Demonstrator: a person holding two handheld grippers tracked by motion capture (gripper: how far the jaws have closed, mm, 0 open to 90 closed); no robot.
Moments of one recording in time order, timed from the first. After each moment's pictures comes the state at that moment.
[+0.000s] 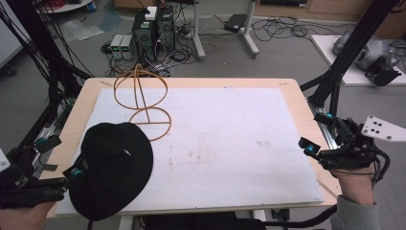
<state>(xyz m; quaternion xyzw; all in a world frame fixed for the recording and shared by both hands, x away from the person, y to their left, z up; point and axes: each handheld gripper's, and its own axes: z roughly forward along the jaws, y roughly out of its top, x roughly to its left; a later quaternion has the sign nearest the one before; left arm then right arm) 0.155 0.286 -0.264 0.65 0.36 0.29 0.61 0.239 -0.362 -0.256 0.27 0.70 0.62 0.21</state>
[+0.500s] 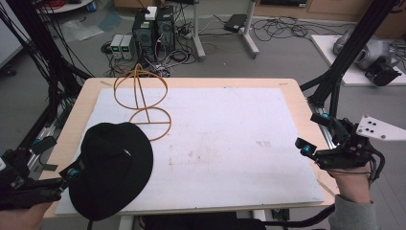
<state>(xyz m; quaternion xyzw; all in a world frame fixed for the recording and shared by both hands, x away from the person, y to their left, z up) 0.153 0.290 -0.265 0.64 0.37 0.30 0.60 0.242 -0.357 -0.259 0.27 0.71 0.62 0.21</state>
